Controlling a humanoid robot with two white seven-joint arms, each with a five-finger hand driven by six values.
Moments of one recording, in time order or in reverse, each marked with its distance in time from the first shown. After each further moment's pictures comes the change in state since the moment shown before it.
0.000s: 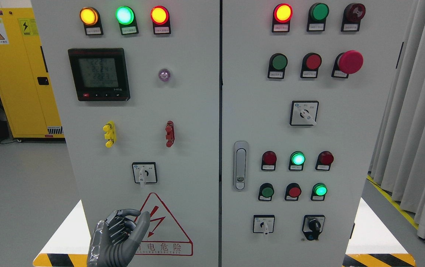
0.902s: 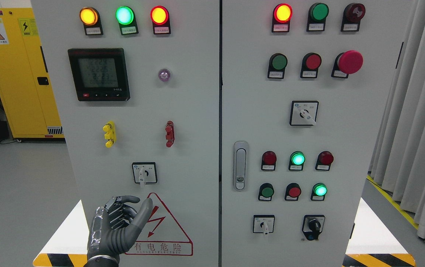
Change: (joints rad) left arm -0.075 -0.021 -0.001 0.000 -0.053 0.081 0.031; right arm 0.000 0.000 0.000 0.000 0.000 0.000 -0.004
